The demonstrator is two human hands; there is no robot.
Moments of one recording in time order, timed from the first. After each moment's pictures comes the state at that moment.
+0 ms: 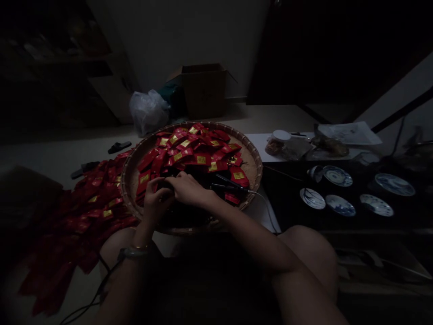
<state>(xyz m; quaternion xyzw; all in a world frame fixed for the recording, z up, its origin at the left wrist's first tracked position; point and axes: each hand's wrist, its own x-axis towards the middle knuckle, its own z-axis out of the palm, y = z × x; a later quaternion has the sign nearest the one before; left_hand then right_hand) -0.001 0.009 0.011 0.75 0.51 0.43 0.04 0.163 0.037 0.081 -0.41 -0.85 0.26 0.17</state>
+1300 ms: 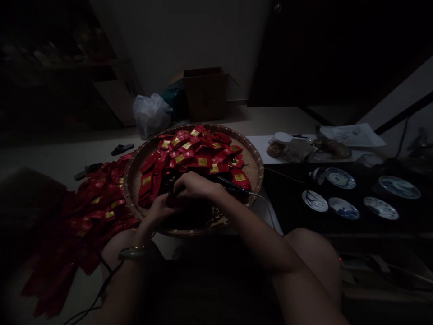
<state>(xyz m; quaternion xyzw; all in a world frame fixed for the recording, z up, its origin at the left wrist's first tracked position) -0.004 0.011 0.007 0.68 0.57 0.28 0.37 0.182 0.048 0.099 -0.34 -0.87 0.33 0.10</state>
